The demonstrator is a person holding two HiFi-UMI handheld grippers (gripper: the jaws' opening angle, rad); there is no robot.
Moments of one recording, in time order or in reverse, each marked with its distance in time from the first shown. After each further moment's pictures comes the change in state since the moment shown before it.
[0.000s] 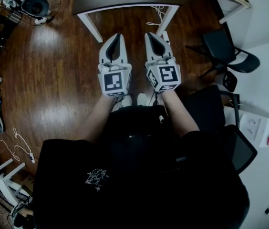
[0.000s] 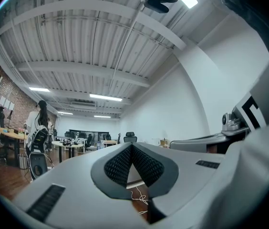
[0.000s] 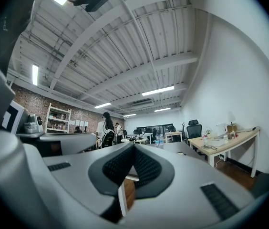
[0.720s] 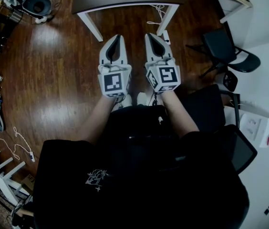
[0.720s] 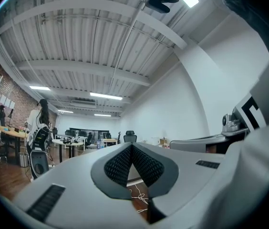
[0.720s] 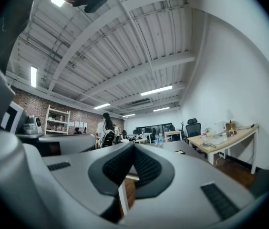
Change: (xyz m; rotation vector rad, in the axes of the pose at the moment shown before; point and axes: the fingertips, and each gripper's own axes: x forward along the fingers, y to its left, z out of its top) left arm -0.007 -0.005 -0.005 -0.001 0.012 0.004; right arm -0.007 -0.001 -0.005 0.021 -0.001 -0.005
